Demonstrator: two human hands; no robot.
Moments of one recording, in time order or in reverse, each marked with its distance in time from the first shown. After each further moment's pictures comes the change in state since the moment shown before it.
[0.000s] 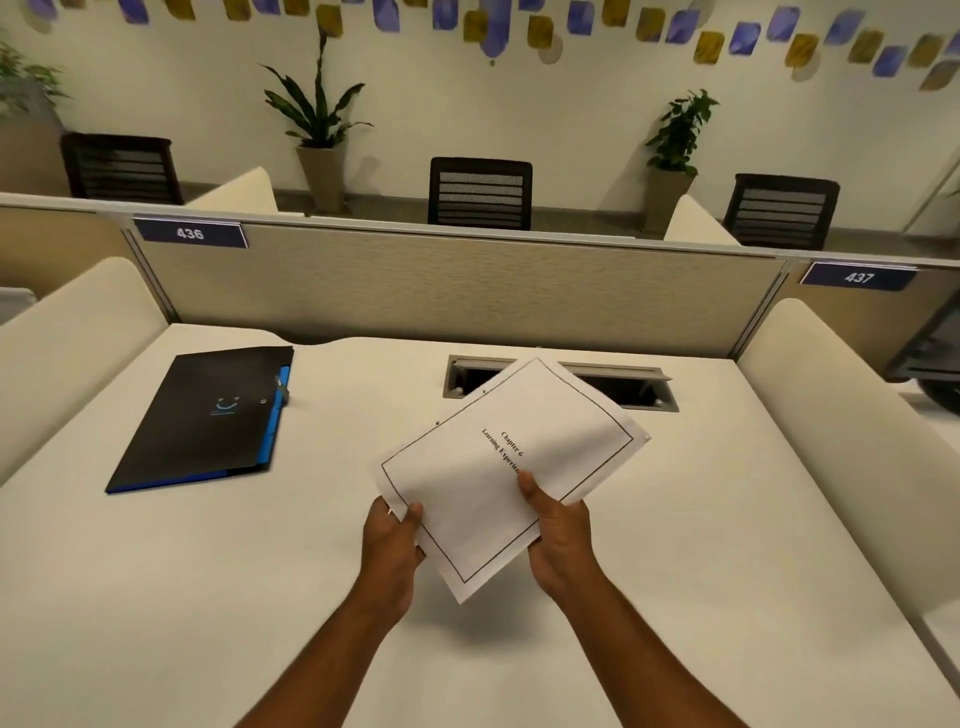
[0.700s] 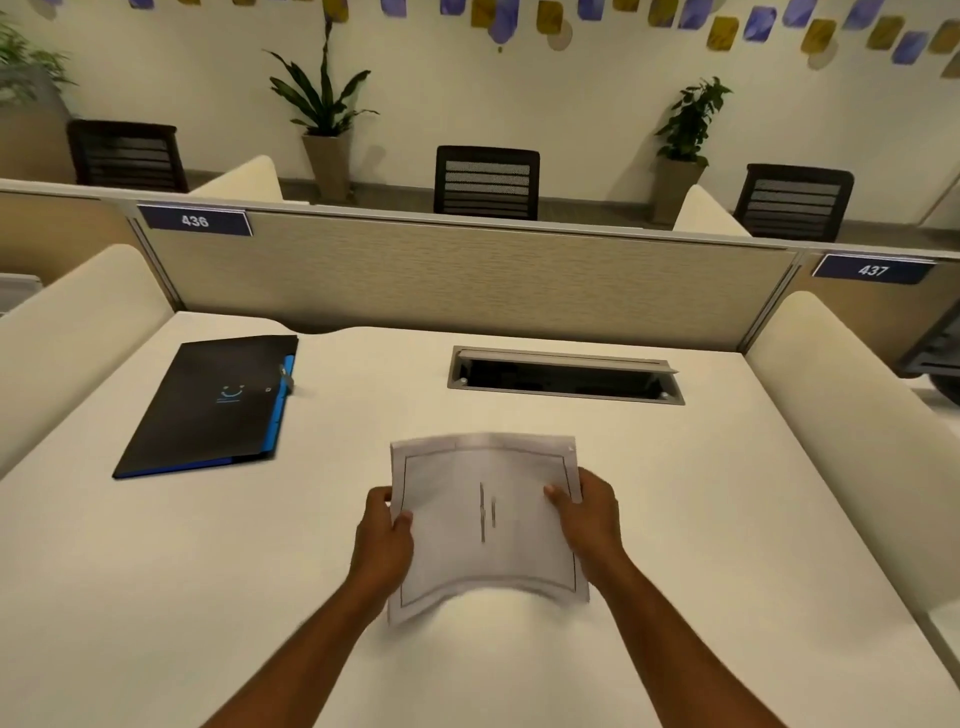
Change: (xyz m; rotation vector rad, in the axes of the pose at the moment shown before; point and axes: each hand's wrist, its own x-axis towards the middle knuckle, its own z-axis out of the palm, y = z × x) left_hand -0.005 0.008 -0.020 0.711 0.033 0.136; right_hand 0.026 -0.018 -0.043 -0.947 0.020 -0.268
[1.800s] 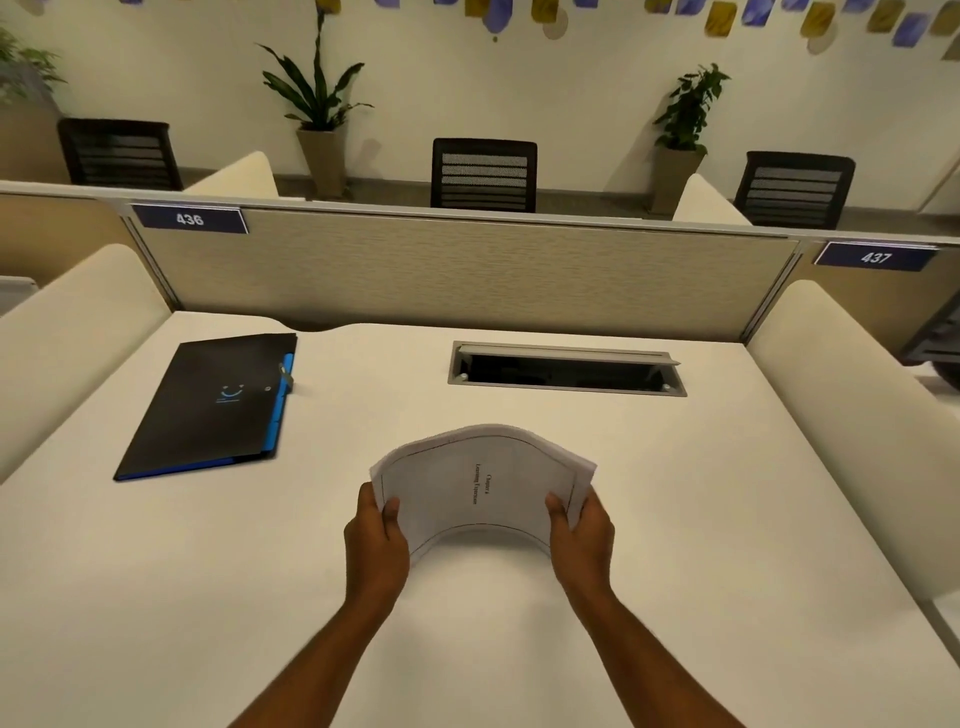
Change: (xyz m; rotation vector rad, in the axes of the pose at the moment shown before) left_hand -0.006 -0.007 0.000 0.031 0.217 0.215; right_hand -0.027 0.024 0.026 0.073 0.210 -0.036
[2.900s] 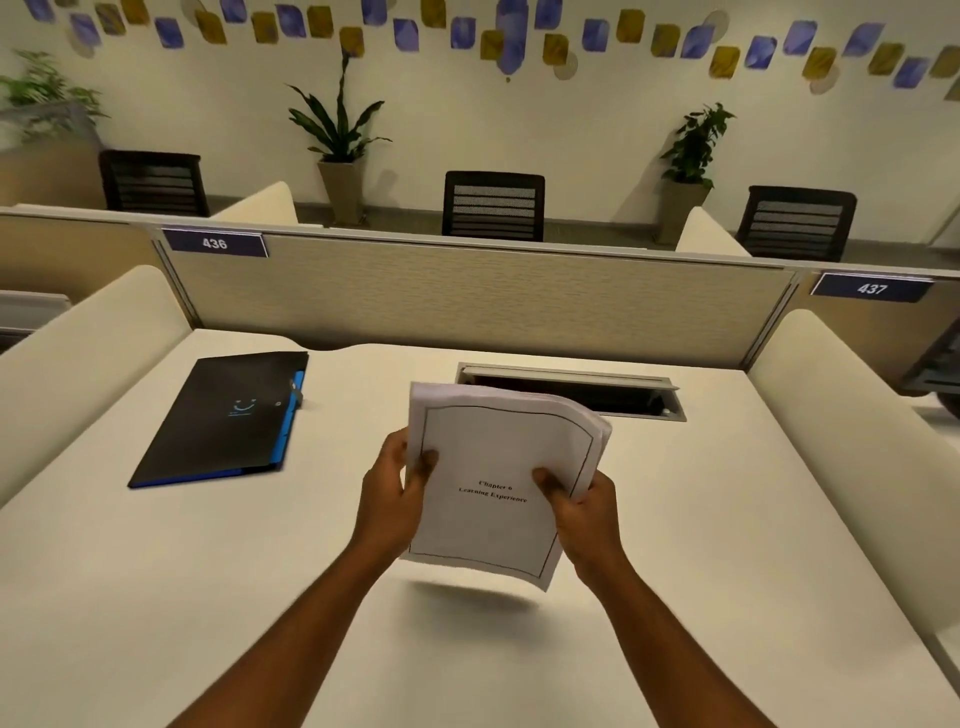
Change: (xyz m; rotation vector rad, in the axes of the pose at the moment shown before) left_hand 0.026 0.062 -0.004 -0.122 -0.206 0.145; right_hand 0.009 -0.075 -0.026 0.283 -0.217 -0.091
